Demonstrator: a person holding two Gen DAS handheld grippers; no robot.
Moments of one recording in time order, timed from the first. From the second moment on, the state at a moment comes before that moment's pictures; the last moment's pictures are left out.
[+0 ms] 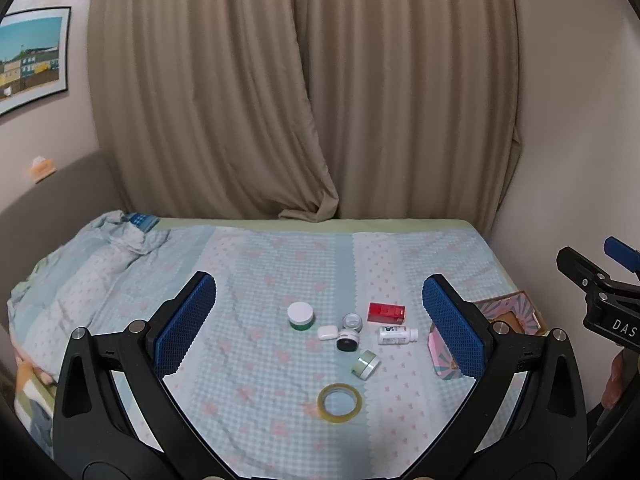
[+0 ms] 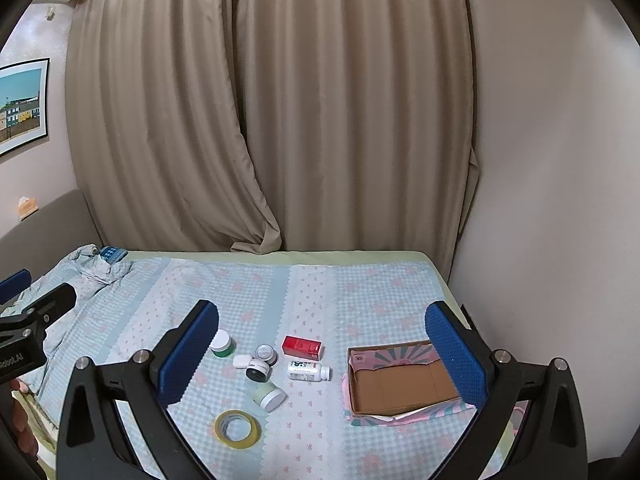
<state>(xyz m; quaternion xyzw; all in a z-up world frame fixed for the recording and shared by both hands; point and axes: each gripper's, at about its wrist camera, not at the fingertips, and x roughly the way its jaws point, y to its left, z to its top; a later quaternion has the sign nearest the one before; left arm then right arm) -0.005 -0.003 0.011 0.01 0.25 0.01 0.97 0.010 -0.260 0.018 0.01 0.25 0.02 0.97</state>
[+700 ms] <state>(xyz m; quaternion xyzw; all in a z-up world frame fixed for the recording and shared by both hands) -0.009 -0.006 0.008 0.00 0.25 0.02 0.97 0.009 -0.264 0.011 0.01 0.25 0.03 0.97</state>
